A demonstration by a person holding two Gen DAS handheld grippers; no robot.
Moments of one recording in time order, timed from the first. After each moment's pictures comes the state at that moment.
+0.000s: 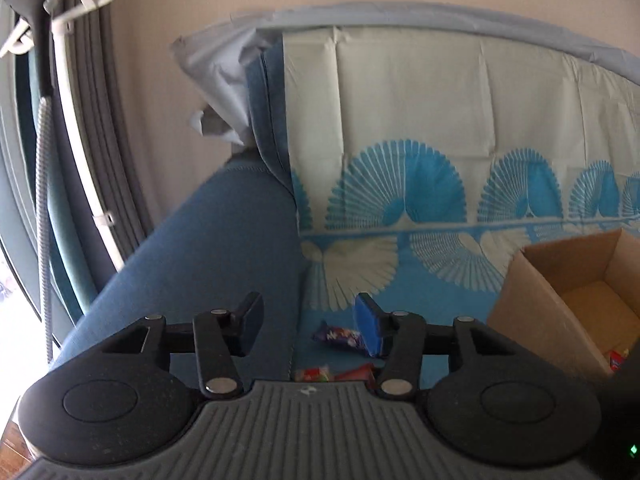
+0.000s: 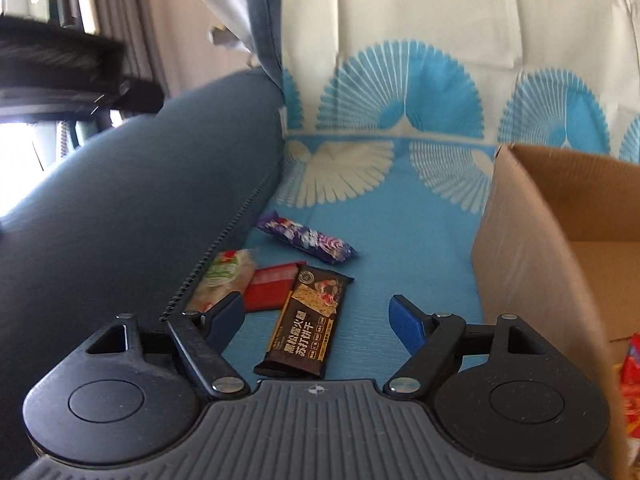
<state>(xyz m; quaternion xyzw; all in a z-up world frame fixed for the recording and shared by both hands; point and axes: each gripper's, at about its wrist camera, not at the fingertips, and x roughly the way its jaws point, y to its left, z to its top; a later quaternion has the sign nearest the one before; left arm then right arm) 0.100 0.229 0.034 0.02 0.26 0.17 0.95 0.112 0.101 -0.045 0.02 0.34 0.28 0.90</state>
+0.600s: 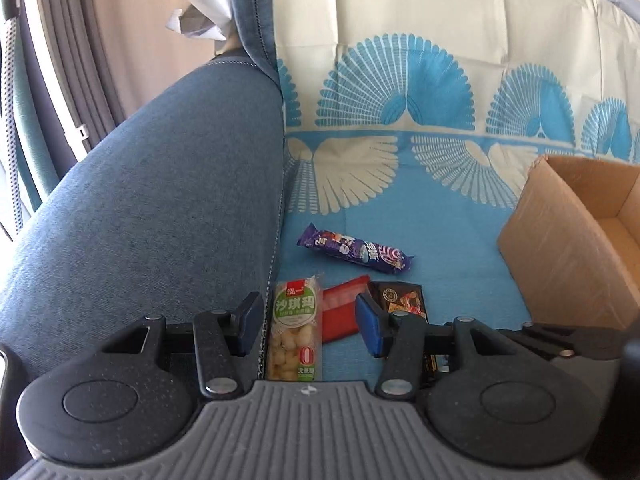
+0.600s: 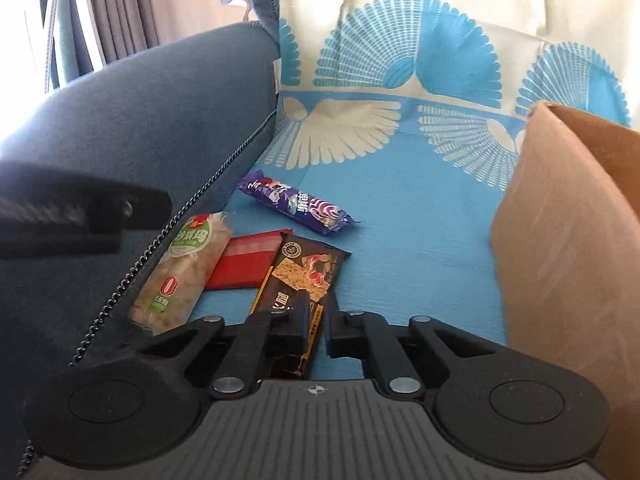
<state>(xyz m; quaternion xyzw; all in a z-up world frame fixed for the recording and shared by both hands) 0.128 0.239 -0.018 0.00 0.38 0.17 0.91 0.135 0.118 -0.083 -0.02 0.37 0.29 0.89</state>
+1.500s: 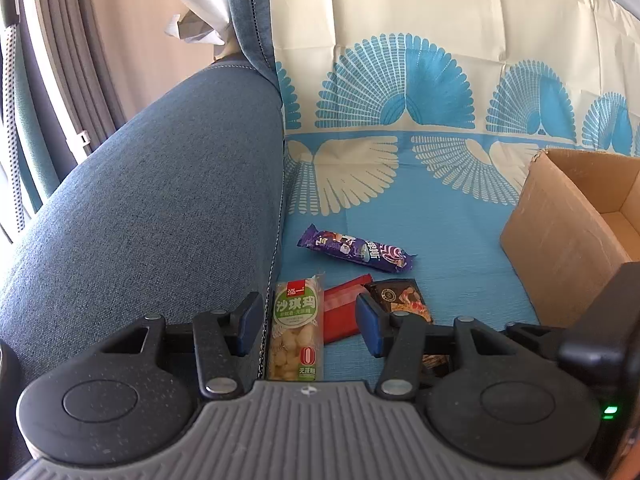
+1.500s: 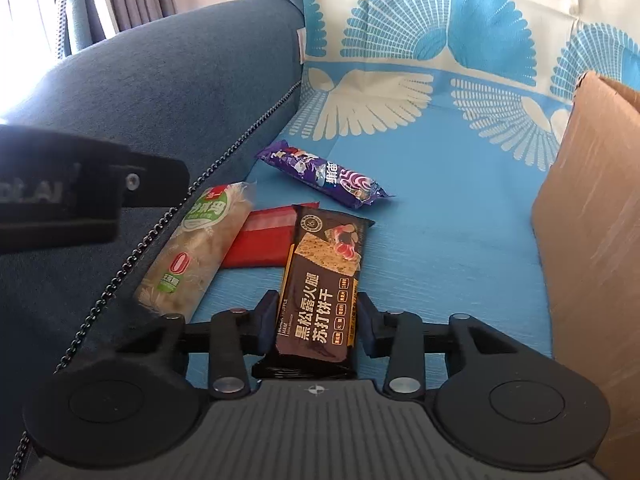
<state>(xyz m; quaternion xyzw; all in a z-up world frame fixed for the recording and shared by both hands) 0.128 0.237 -0.021 0.01 0.37 0.17 0.91 0.142 0.135 -0.102 -0.02 0.39 0.32 0.86</state>
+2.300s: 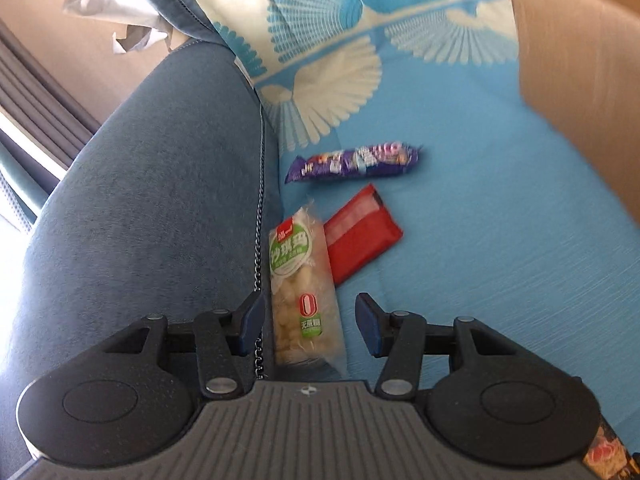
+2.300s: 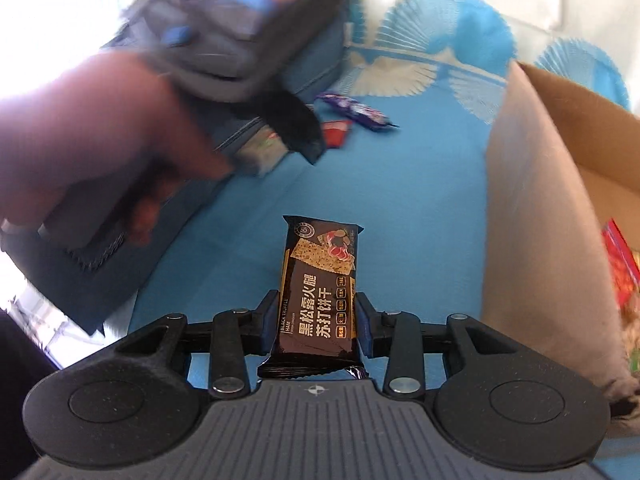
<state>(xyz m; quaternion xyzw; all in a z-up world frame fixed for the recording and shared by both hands) 0.156 0.194 -0.093 0.21 0.46 0.21 0.84 -0.004 0.052 -0.071 -0.10 0.38 0.36 0.85</state>
